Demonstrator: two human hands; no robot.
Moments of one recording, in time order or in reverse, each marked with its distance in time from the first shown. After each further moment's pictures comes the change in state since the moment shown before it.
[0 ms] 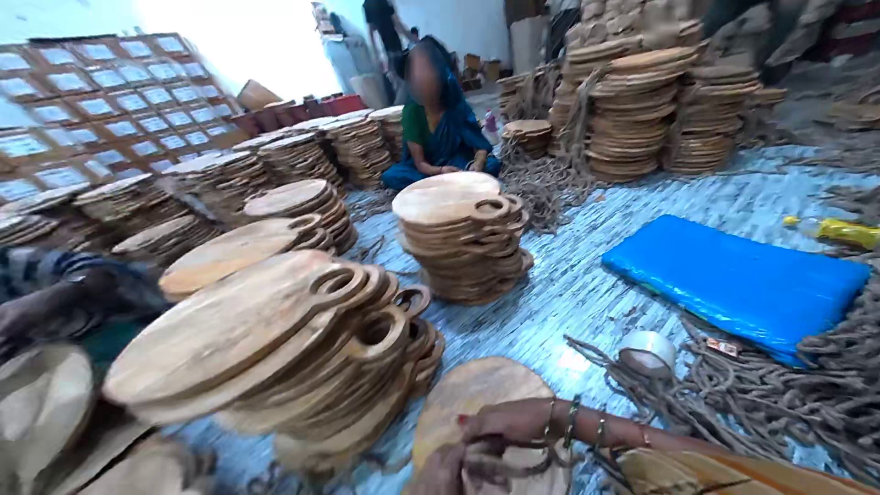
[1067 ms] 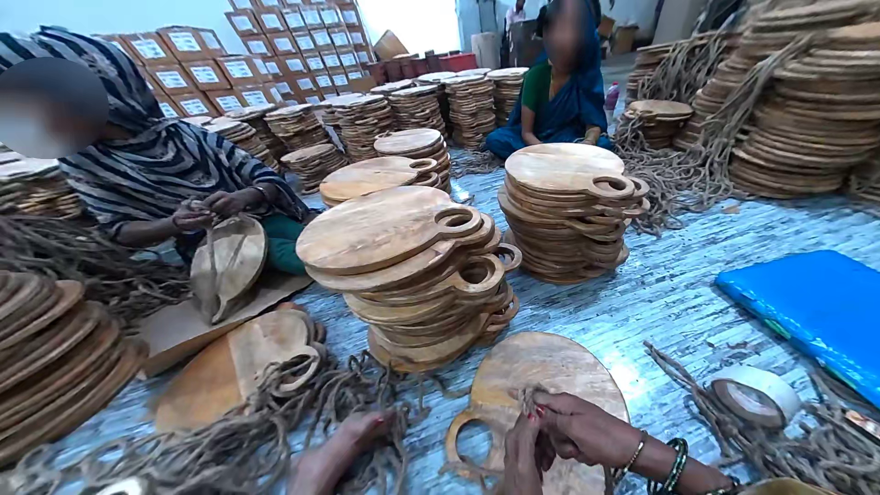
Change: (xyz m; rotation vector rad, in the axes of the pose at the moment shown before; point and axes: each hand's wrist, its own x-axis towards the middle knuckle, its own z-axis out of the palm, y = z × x) left_hand -0.018 0.021 0.000 -1.218 0.006 -1.061; right_hand 0.003 0.004 0.038 -0.065 0.140 0.119
